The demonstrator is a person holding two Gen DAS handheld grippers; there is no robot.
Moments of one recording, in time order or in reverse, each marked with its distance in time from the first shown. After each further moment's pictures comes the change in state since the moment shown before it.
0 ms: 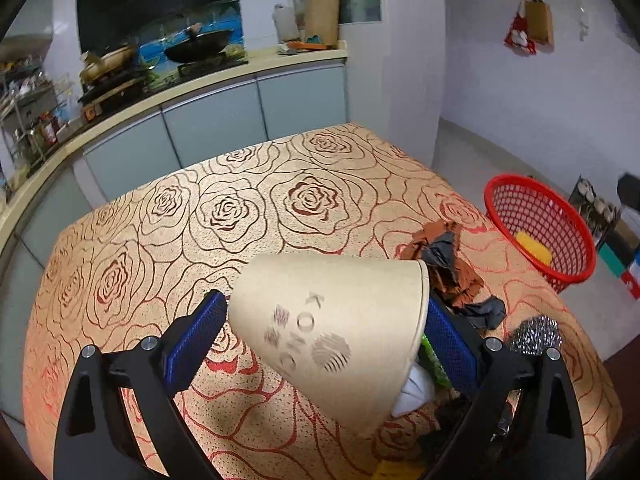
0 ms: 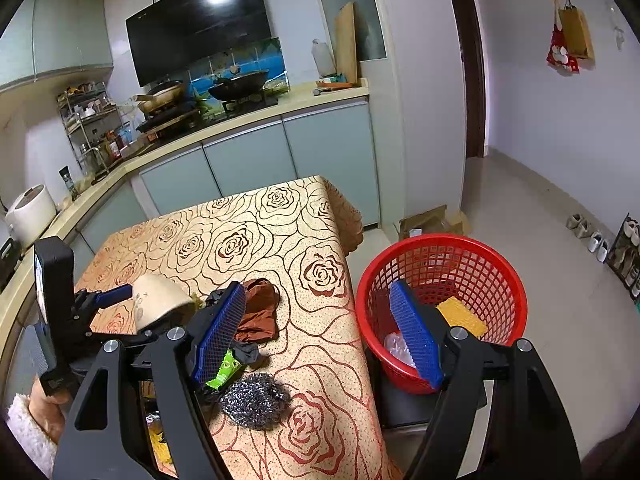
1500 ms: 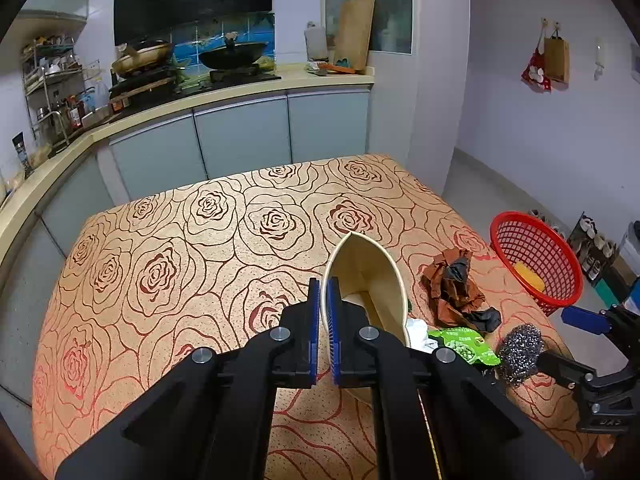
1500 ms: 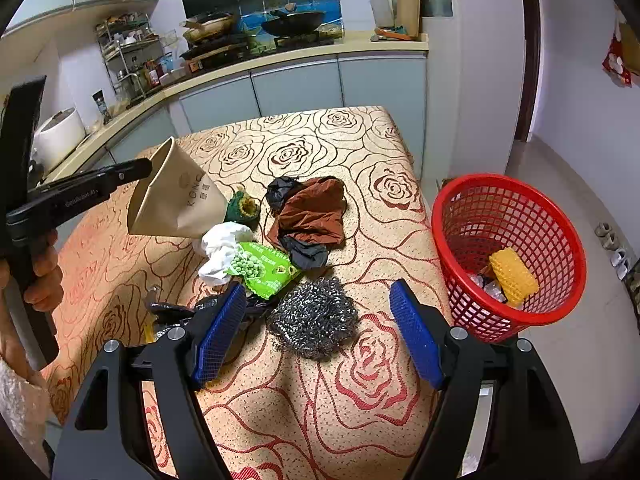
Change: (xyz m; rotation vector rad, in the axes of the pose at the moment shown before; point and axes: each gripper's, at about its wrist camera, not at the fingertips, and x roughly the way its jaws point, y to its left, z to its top) left arm -0.052 0.039 0.000 -0.086 -0.058 0.018; right arm 0.025 0.048 -0.059 -0.154 0.188 0.105
